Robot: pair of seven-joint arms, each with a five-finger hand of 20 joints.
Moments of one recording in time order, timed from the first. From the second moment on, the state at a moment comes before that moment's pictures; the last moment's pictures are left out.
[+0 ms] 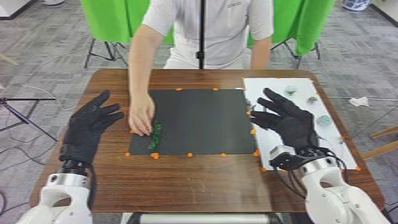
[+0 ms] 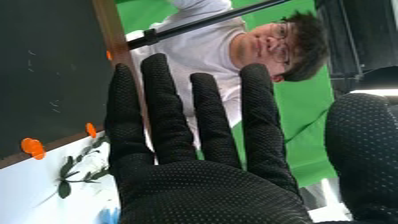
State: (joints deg) left arm 123.8 -52.2 -89.6 -124.7 42.7 18.4 19.0; right arm -112.9 -63.2 87.0 -117.1 -50.5 1.9 -3.8
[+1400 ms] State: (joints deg) left arm 124.5 -52.2 -90.0 -124.8 42.8 18.4 18.9; right arm -118.2 -51.2 101.3 -123.7 -81.4 12.4 6.6
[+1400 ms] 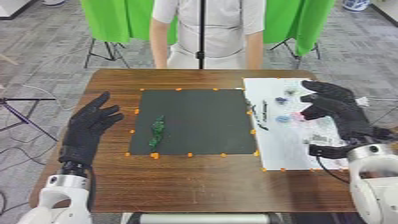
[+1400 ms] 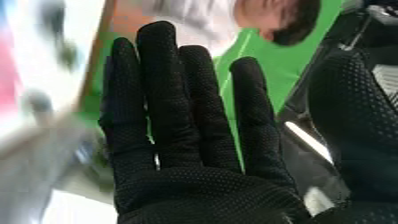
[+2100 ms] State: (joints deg) left arm 124.6 -51.3 -89.9 -124.9 42.4 18.9 19.6; right arm -129.3 -41.3 105.5 -120.4 -116.9 14.2 30.7
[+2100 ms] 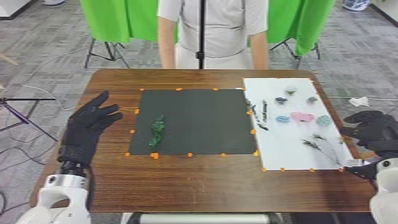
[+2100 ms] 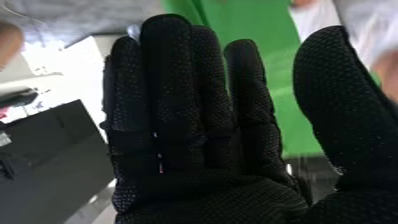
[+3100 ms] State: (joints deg) left arm 124.0 -51.4 -89.9 -124.9 42.4 18.8 19.3; right arm -122.7 -36.6 90.9 -112.4 -132.8 7.5 38.5
